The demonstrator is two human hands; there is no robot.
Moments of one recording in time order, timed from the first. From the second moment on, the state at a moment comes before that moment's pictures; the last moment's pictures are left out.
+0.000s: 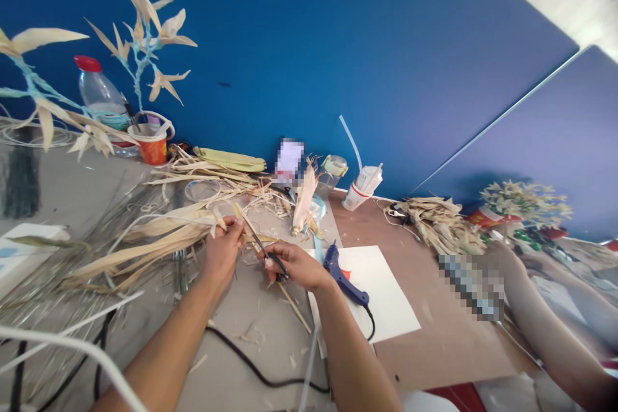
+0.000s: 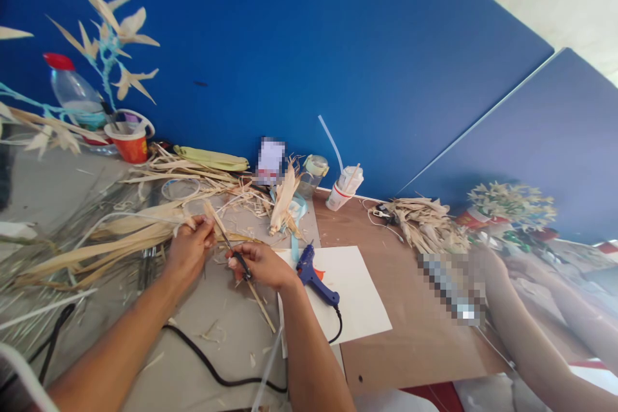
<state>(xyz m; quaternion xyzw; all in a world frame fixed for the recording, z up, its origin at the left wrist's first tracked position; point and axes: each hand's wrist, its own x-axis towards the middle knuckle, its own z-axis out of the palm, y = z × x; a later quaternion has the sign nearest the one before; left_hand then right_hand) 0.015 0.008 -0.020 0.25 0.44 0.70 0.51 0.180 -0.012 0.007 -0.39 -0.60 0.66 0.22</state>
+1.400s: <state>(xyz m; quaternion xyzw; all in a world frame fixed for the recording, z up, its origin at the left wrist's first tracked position) 0.012 0.009 -0.021 0.25 0.40 0.70 0.54 0.172 -0.015 0.006 -0.41 -0.59 0.66 0.23</state>
